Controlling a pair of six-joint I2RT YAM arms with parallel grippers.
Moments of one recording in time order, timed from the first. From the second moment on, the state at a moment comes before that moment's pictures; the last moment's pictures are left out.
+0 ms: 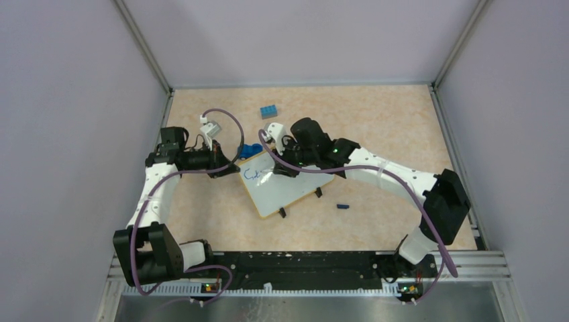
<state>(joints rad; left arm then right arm) 0.15 1.23 0.94 -0.74 1.08 0.41 0.90 1.60 1.33 -0.36 -0.30 -0.15</state>
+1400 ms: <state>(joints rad) 0.15 1.23 0.94 -0.74 1.07 0.41 0.88 1.61 1.34 -0.36 -0.29 -0.15</state>
